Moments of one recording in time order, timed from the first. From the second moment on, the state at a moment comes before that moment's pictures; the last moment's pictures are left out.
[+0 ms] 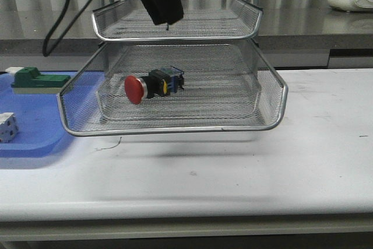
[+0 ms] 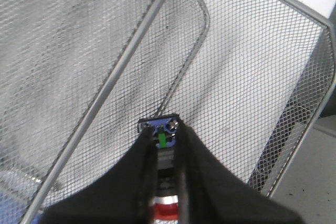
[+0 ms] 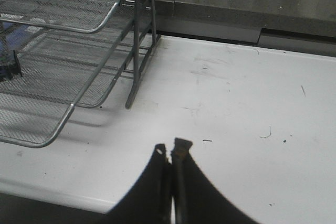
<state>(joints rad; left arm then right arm) -0.51 1.96 -1.98 -0.24 1.25 0.57 0.09 0.27 -0.36 0.14 0.44 -0.16</state>
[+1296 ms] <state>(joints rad) -0.22 0.92 -0.80 -0.02 0.78 0.19 0.09 0.27 -0.36 0.14 0.44 -0.16</state>
